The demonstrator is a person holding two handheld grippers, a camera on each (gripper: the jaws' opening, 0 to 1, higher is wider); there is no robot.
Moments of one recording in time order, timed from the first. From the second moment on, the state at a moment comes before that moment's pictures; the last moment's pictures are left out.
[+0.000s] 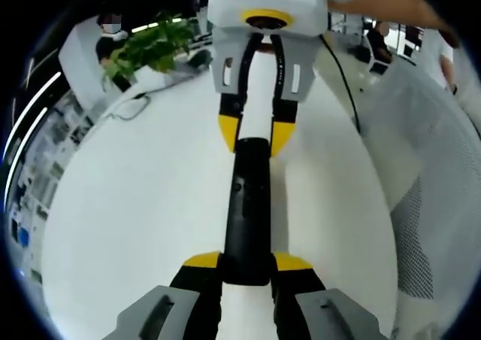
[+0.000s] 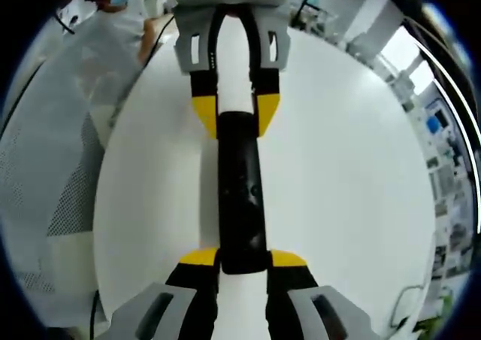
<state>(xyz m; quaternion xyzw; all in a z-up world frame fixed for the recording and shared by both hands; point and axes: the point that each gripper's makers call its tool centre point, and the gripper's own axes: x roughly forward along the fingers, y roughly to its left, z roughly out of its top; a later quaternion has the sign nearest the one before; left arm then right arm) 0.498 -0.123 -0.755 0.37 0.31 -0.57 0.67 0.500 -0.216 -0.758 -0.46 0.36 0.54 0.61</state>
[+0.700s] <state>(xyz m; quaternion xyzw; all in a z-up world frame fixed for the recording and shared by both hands) 0.547 -0.126 -0.752 0.37 0.30 -0.56 0.67 0.549 -0.219 -0.756 -0.47 0.35 0.53 0.61</state>
